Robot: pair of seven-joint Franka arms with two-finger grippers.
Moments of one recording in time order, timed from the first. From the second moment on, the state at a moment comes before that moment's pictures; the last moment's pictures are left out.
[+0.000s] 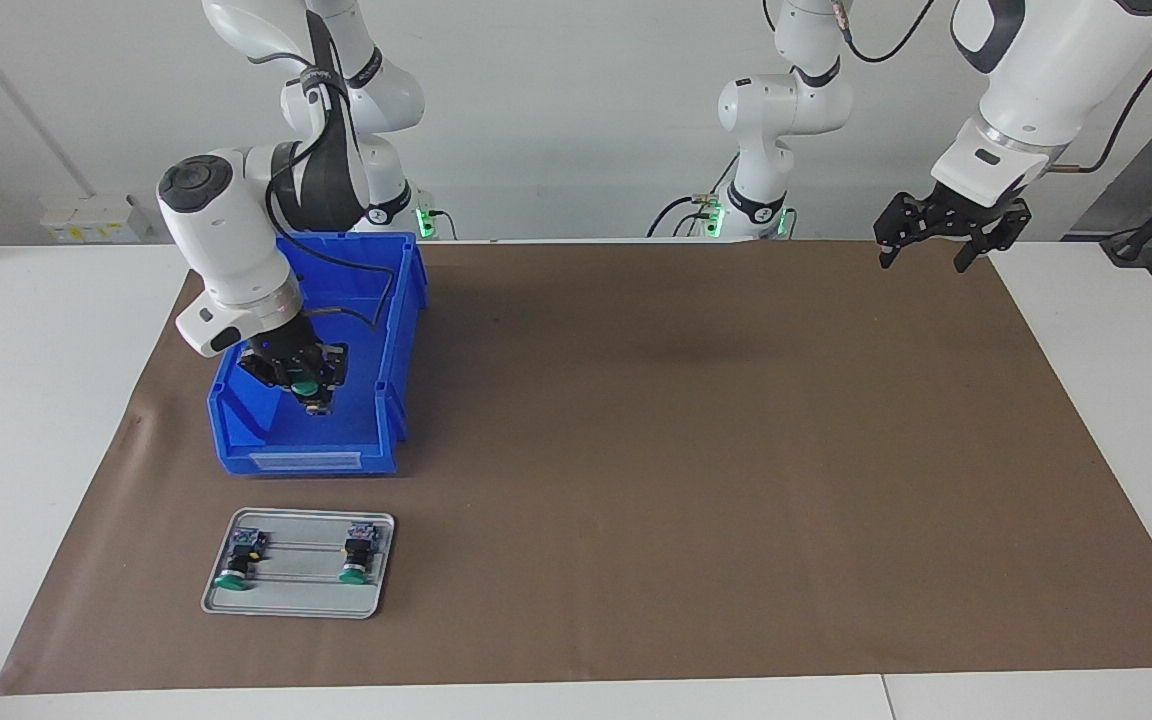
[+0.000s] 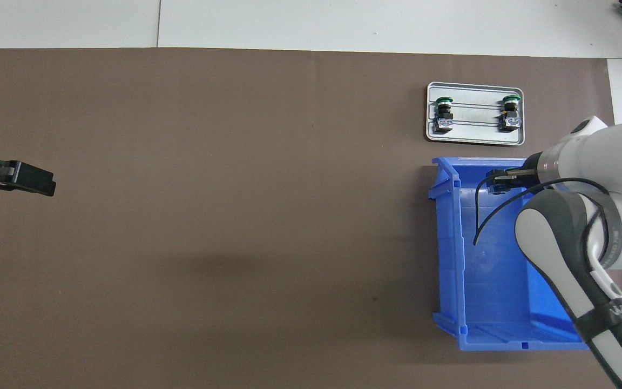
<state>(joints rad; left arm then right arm) -0.03 -0.02 -0.04 -1.59 0.01 1.52 0.10 0.08 0.04 -0.08 -2.09 0.03 2.22 0.00</state>
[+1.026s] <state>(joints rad) -0.03 -0.02 -0.04 -1.59 0.01 1.52 0.10 0.06 0.03 -0.07 -2.35 0.08 2.49 -0.01</state>
